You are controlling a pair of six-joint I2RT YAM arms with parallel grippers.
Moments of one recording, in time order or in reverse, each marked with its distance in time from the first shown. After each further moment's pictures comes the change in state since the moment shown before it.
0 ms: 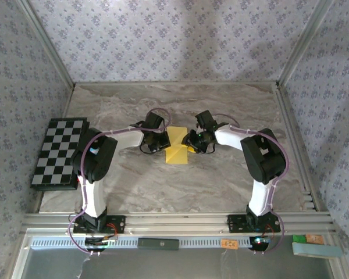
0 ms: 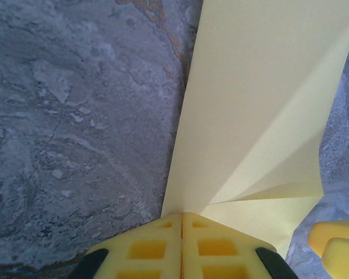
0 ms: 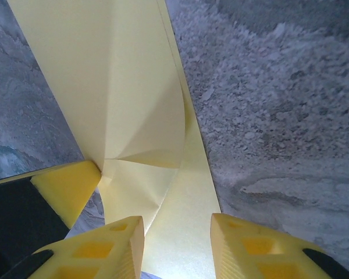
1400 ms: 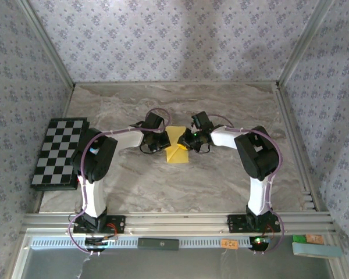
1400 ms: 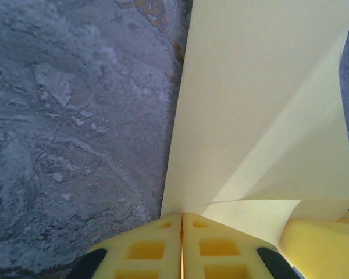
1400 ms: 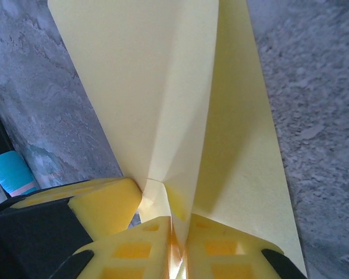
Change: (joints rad) left arm 0.001 0.000 -0.006 0.015 0.002 -0.014; right arm 0.023 0.066 0.003 0.180 -0.061 0.071
